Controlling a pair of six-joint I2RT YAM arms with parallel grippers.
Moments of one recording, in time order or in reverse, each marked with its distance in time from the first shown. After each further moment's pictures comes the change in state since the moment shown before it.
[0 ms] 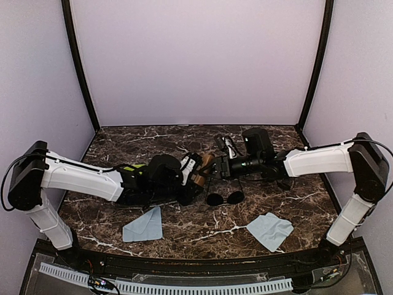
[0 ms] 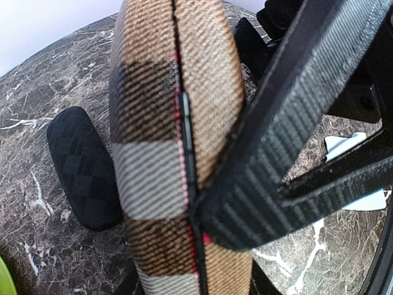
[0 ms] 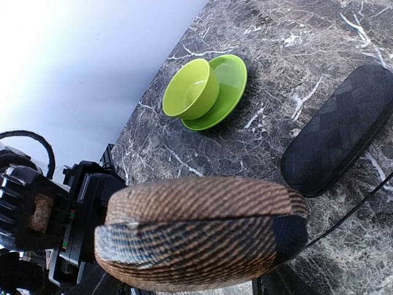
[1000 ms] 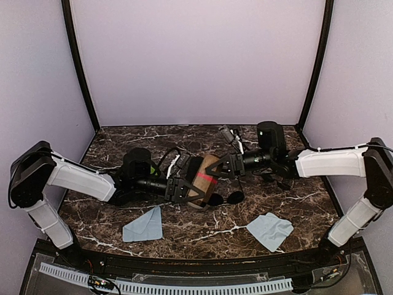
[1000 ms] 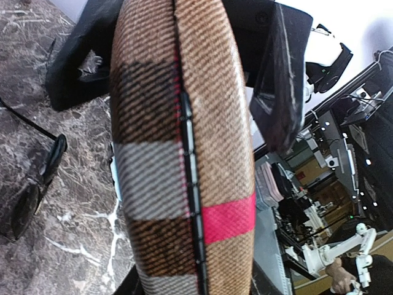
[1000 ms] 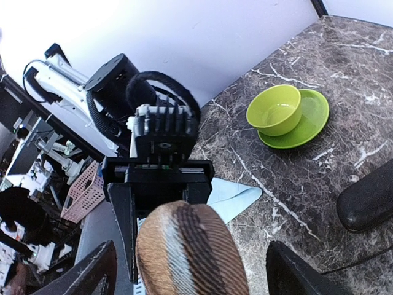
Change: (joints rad) left arm 0.198 -0.008 -0.212 0.608 0.976 -0.467; right arm -0.046 -0.114 -0.060 0.123 -0.293 -0.151
